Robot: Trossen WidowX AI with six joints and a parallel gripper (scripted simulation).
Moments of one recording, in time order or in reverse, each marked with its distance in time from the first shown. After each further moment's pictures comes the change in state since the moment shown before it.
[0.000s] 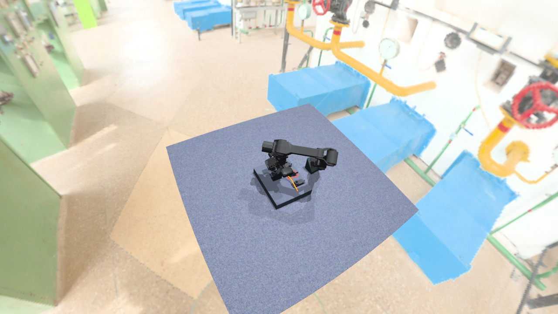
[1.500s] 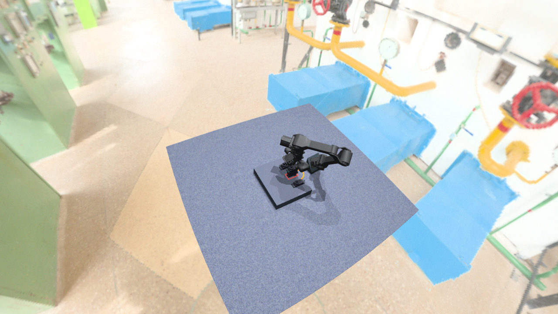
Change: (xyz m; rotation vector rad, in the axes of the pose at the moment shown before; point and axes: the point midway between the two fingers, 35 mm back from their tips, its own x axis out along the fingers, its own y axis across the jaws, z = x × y) arm 0.016 -0.003 -0.110 -0.021 0.009 0.003
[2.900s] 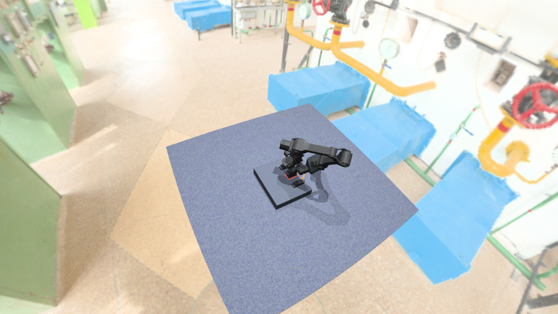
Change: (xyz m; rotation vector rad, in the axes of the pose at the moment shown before) arm 0.023 0.001 0.002 -0.001 -0.001 -0.001
